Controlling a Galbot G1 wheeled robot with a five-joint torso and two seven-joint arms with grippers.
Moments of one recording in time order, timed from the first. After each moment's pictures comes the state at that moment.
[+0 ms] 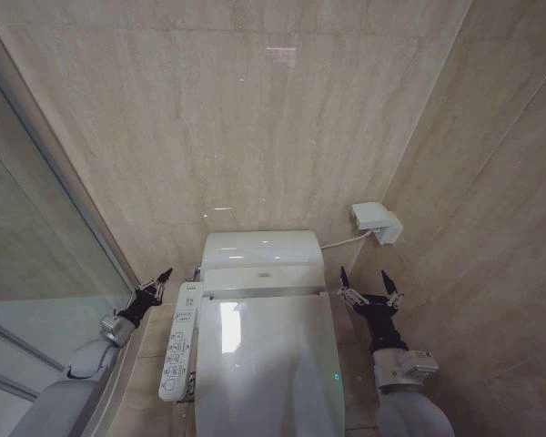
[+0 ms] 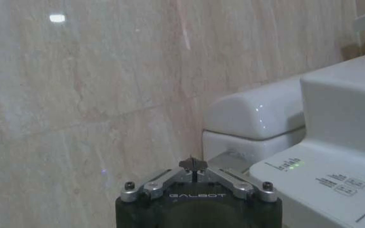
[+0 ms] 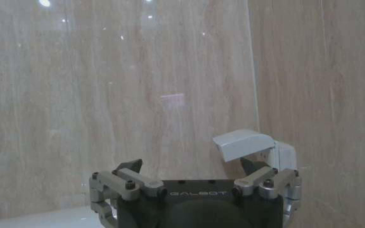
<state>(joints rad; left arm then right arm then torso) 0.92 -1.01 -0.38 -1.17 -0.36 -0.51 0.43 -1.52 1.47 0.53 2.19 0.19 0.05 0.14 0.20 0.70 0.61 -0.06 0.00</state>
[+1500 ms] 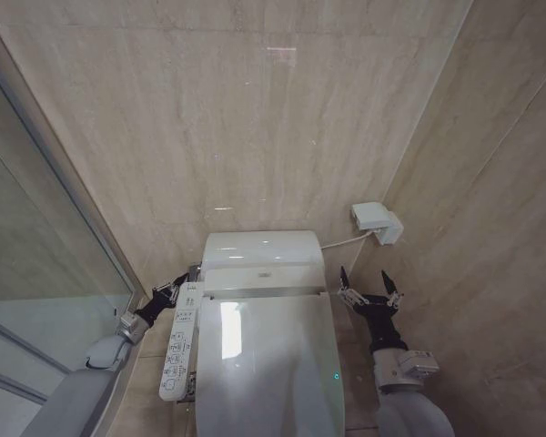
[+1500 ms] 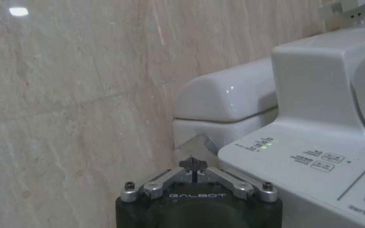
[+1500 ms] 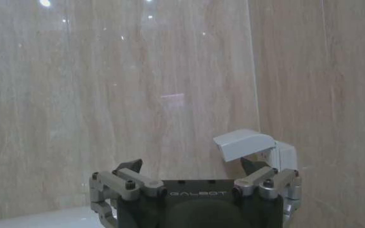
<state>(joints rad) 0.81 -1.04 -0.28 -1.04 -0.31 -0.55 0.48 -1.52 1.47 0.53 2.19 0.19 0.05 0.14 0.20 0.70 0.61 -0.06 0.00</state>
